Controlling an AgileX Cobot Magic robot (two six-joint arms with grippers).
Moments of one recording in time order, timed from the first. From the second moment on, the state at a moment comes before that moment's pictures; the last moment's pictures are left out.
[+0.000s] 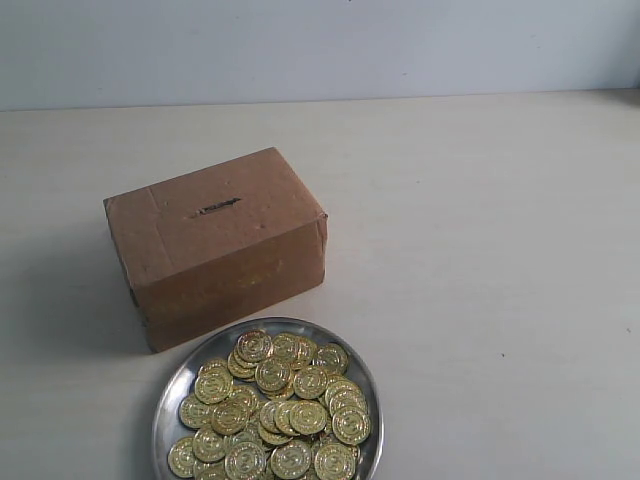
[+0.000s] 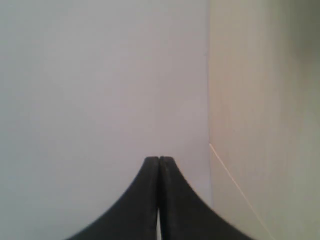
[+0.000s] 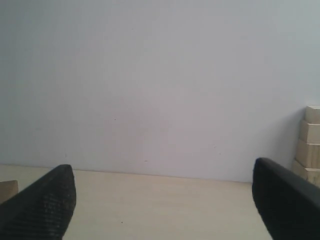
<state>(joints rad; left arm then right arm) 0.12 0.00 -0.01 -0.28 0.25 1.99 0.03 0.00 -0.06 0.41 0.03 -0.47</state>
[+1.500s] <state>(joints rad) 0.12 0.00 0.00 -0.10 0.35 1.99 0.03 0.01 0.00 0.08 0.27 -0.46</state>
